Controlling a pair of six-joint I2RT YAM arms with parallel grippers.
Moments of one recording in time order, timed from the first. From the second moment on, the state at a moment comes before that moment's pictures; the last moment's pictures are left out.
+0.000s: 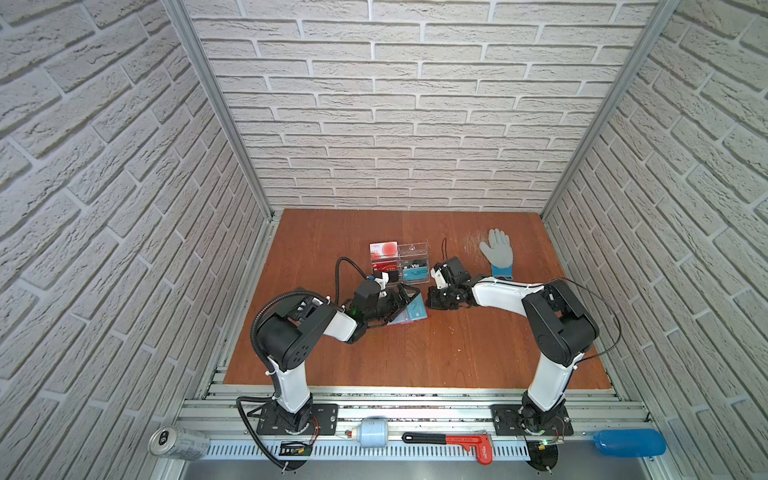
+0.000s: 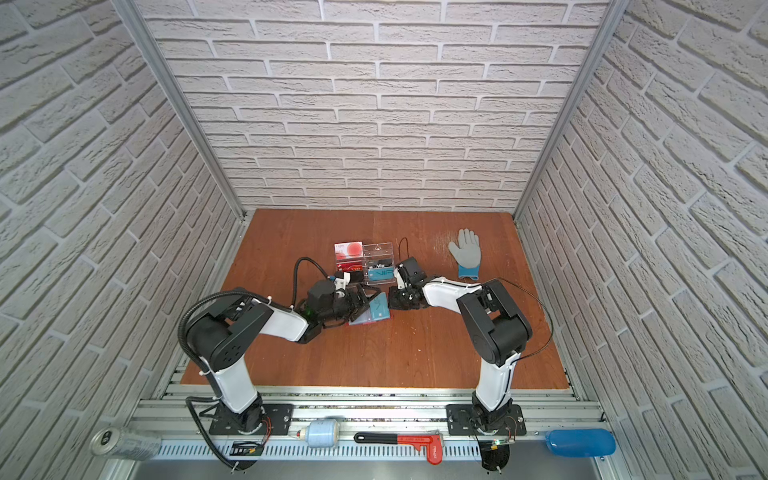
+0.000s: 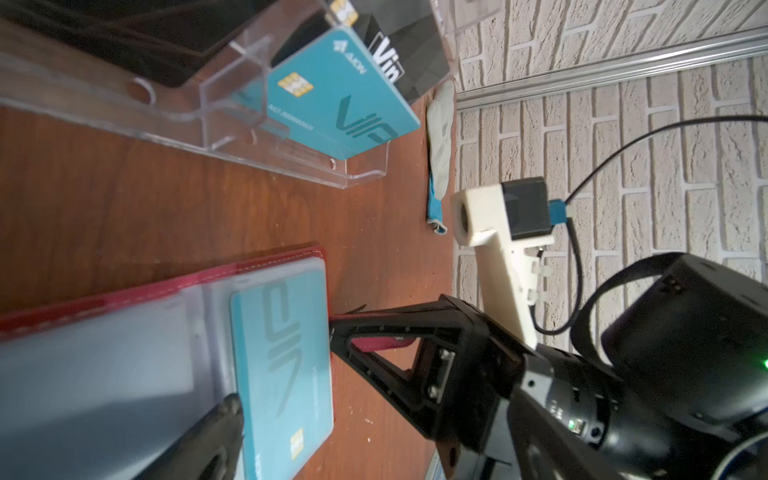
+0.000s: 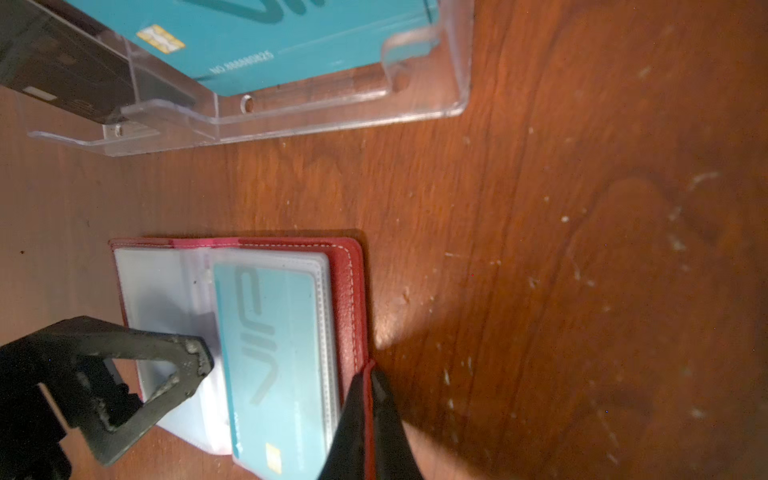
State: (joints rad) left arm -0.63 1.81 0.59 0.83 0.41 -1.20; right arm 0.46 1.84 1.02 -0.28 -0.25 0.54
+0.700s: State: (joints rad) left arm -0.63 1.85 0.60 0.87 0.41 -1.21; right arm 0.46 1.84 1.02 -0.28 -0.26 0.54
